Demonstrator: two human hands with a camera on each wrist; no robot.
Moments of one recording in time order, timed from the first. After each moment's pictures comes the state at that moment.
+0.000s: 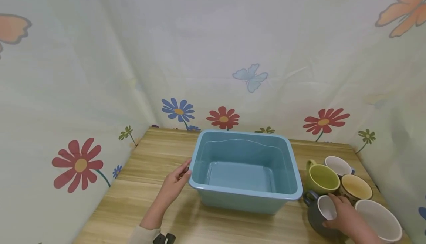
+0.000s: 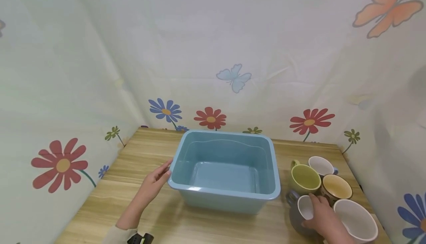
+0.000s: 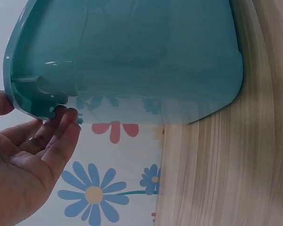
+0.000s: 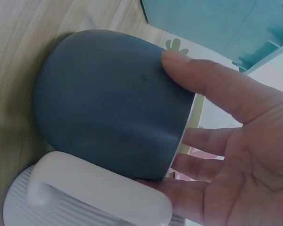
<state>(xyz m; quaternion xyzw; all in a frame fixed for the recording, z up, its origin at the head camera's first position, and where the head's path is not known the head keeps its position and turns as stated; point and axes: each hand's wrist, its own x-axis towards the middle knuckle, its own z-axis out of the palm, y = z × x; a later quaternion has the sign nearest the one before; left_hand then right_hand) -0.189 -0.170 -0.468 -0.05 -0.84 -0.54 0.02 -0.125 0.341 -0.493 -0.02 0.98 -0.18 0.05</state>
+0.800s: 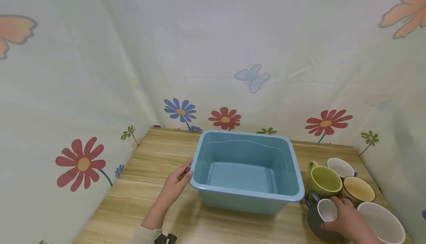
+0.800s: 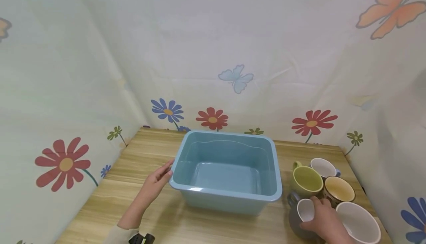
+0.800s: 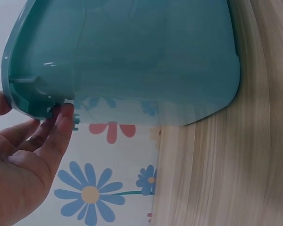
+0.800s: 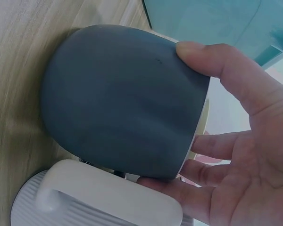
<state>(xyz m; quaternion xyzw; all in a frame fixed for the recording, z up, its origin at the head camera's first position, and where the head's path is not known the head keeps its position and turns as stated) -0.190 -0.170 -0.472 -0.04 -0.83 -0.56 0.02 -0.125 0.336 -0.490 0.00 0.98 -0.18 0.05</state>
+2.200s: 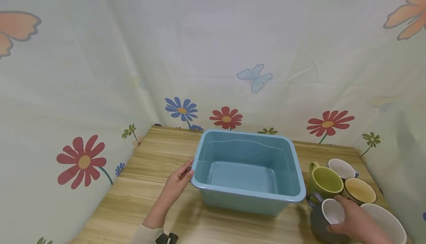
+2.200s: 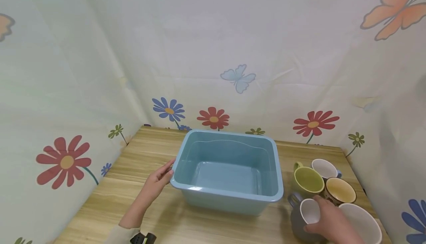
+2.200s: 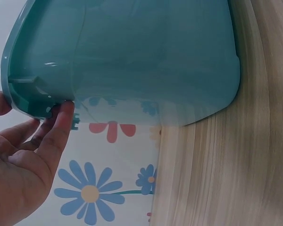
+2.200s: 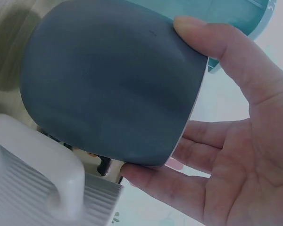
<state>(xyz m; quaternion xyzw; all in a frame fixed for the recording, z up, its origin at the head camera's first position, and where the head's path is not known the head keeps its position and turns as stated) -0.191 -0.169 -0.474 -0.04 -0.81 -0.59 0.01 -0.125 0.339 -0.457 0.01 0.97 -0.19 0.16</state>
